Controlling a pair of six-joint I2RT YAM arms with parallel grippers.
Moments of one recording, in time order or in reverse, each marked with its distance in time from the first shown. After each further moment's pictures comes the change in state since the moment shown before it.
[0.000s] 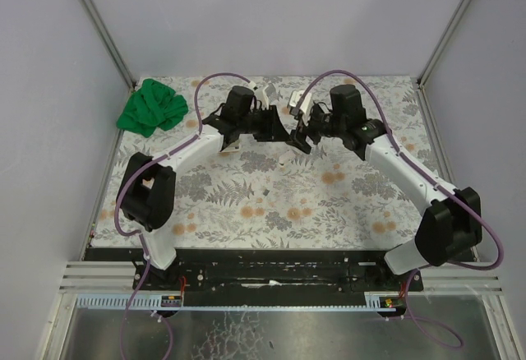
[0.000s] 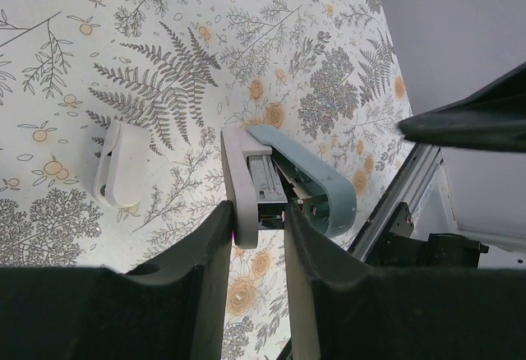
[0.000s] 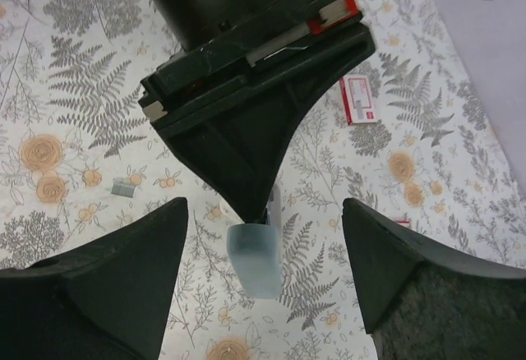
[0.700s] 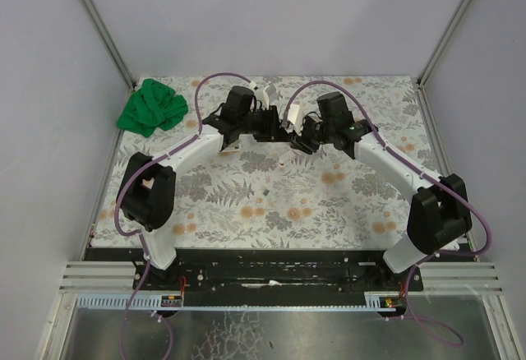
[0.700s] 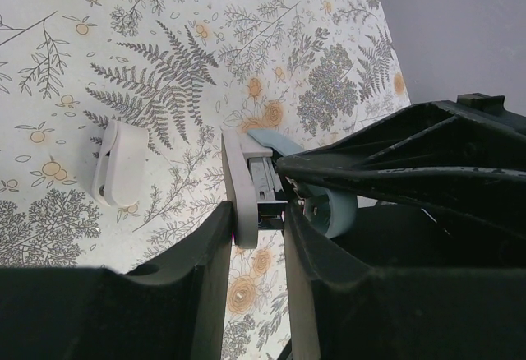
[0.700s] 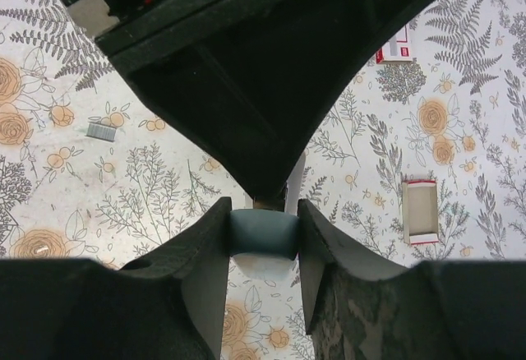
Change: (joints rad) left arm -0.001 0.001 0.000 -0.002 0.010 0.012; right arm 0.044 0.099 0.000 -0.115 0.137 -0.130
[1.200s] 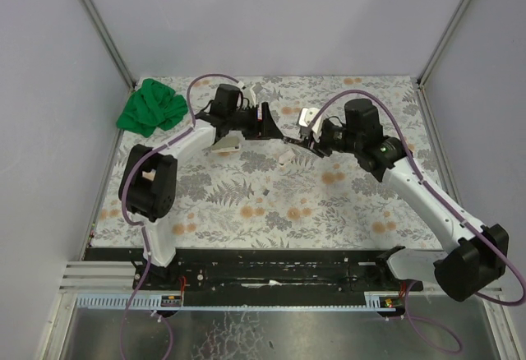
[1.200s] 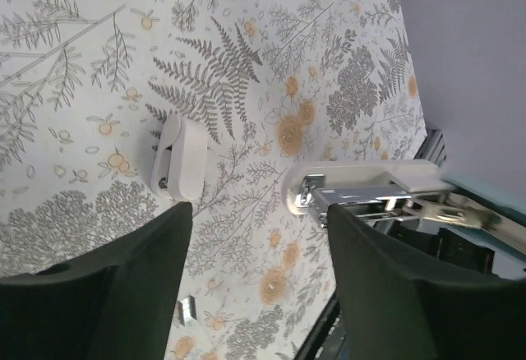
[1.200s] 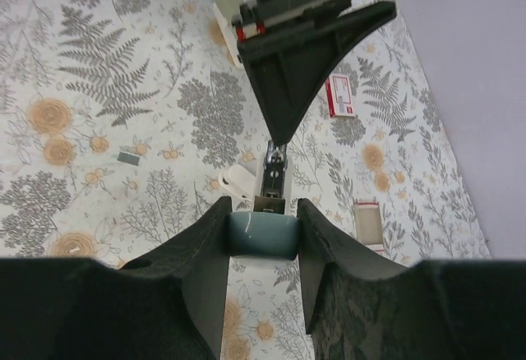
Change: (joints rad) left arm 0.114 0.061 0.008 -0.002 0.093 0.032; right arm -0.007 -0.316 -0.130 0.045 -0.047 0.005
